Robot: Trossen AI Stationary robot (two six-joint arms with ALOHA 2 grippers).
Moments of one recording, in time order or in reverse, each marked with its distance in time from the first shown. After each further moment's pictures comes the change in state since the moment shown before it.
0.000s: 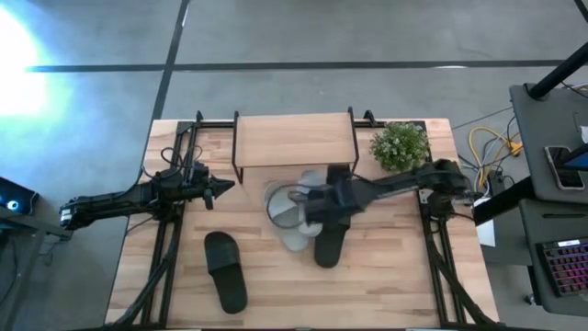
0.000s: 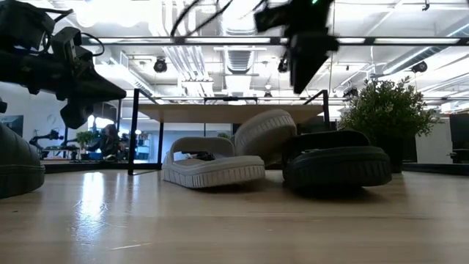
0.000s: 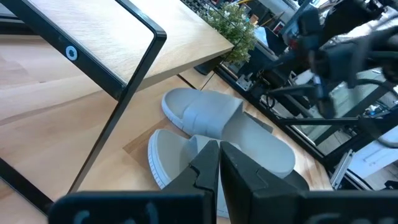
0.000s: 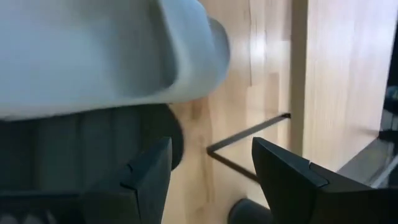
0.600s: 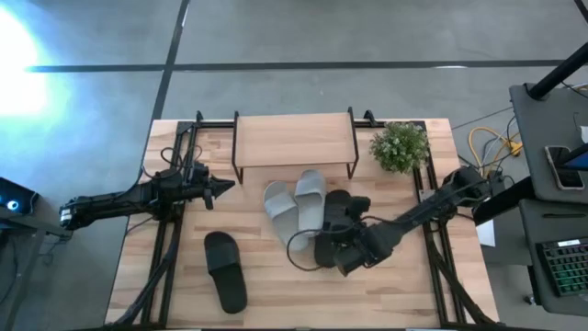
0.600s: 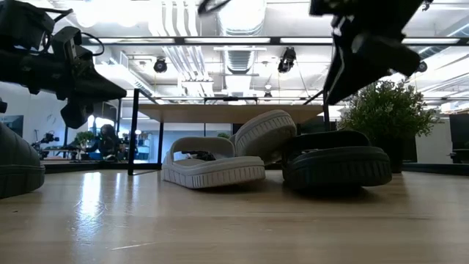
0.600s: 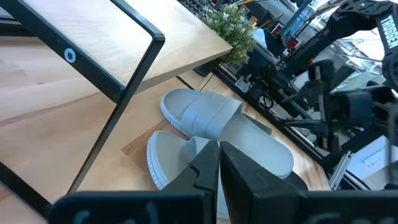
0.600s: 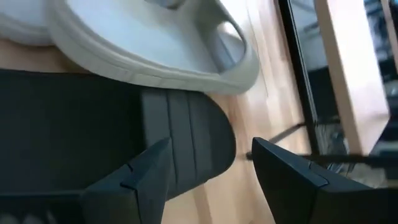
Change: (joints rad) left arm 0.000 0.000 -0.001 0.012 0.000 0.000; right arm 0.281 -0.110 -0.383 0.259 0.224 0.366
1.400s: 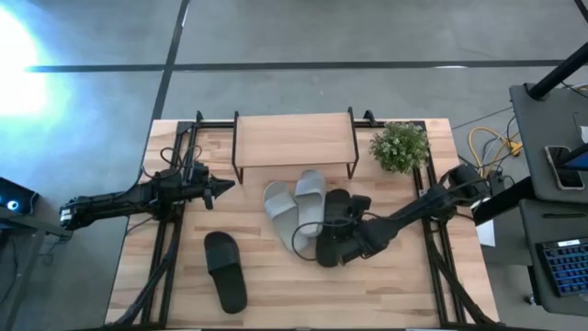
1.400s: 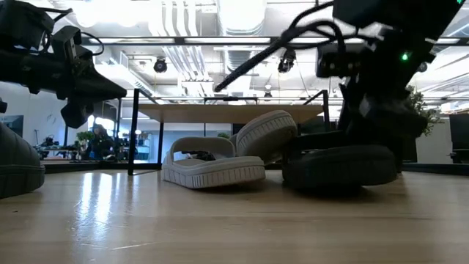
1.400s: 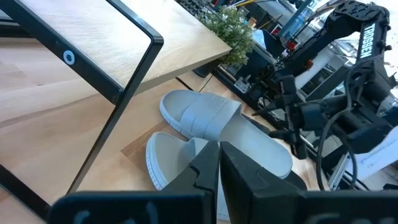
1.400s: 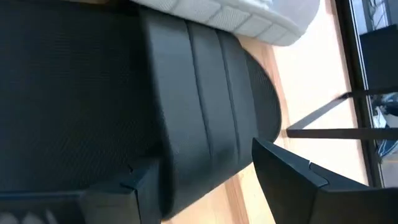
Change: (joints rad) left arm 0.000 0.000 0.000 0.003 0.000 0.000; right arm -0.067 0.008 -0.227 0.225 -0.098 -0.029
